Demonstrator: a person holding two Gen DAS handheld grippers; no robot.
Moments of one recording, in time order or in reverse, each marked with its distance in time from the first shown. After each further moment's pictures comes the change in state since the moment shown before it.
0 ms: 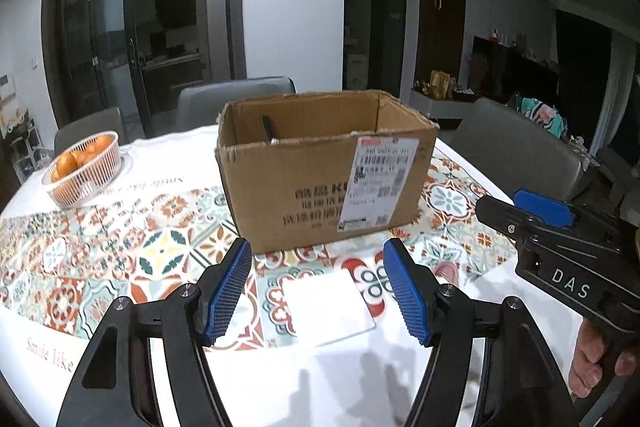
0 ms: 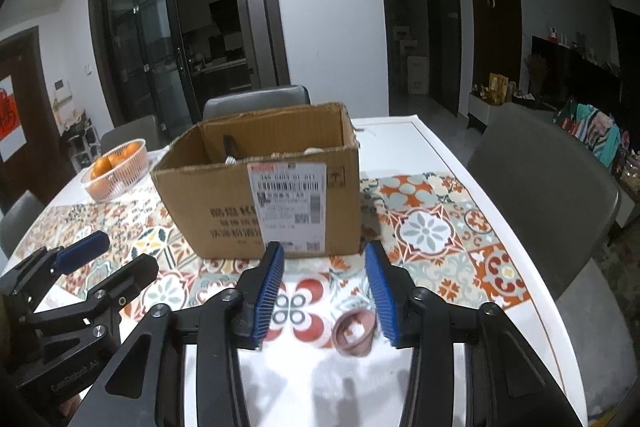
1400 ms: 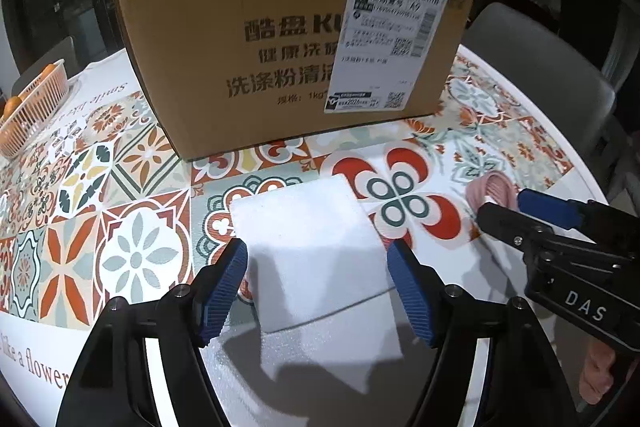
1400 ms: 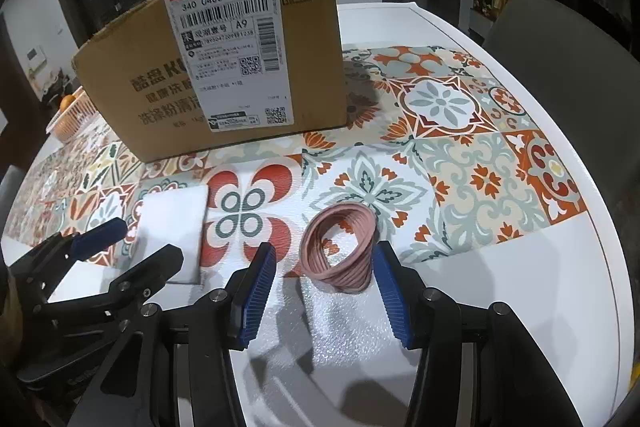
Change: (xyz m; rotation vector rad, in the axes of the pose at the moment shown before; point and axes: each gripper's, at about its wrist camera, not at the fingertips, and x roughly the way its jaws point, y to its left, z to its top) left arm 0.121 -0.004 -0.053 0.025 0.309 -0.049; right arm 0.097 -0.022 -0.067 0.046 0.319 -0.016
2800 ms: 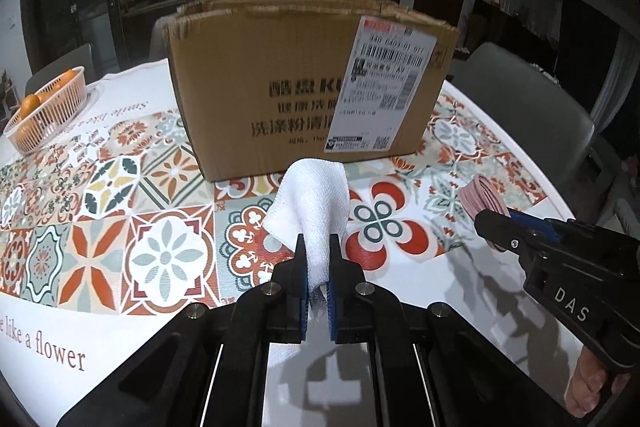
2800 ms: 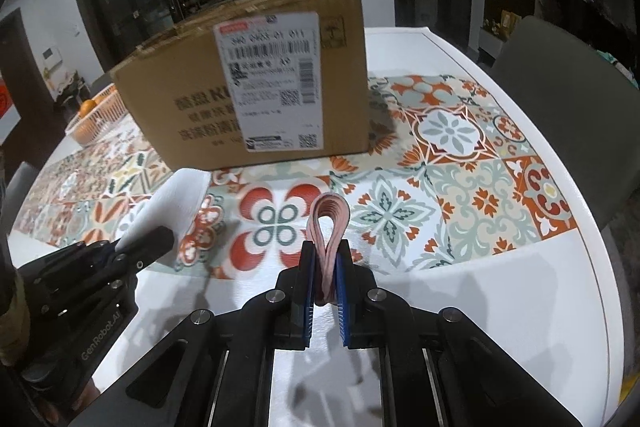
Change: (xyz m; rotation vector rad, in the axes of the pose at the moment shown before) left arm -0.056 0.001 0.000 -0.052 -0.111 -0.022; right arm -0.043 0.017 0.002 -0.035 -0.077 0.047
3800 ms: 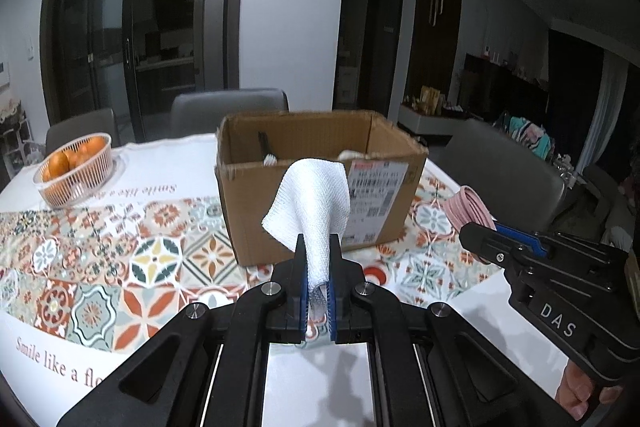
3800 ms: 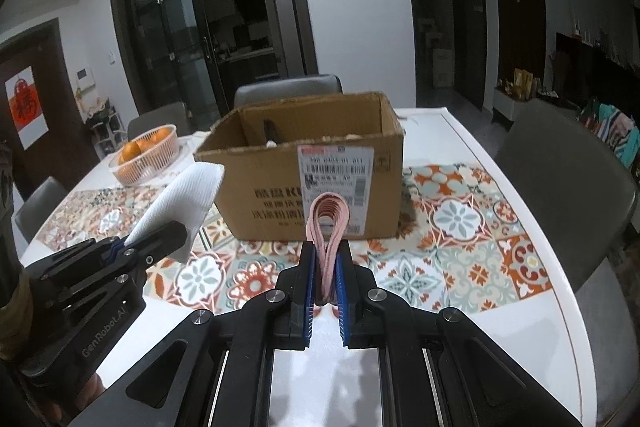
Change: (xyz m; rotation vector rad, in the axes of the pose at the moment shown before) left arm -0.091 0.006 0.037 0.007 -0.253 0.007; right arm -0.081 0.034 0.032 -0.064 -0.226 0.055
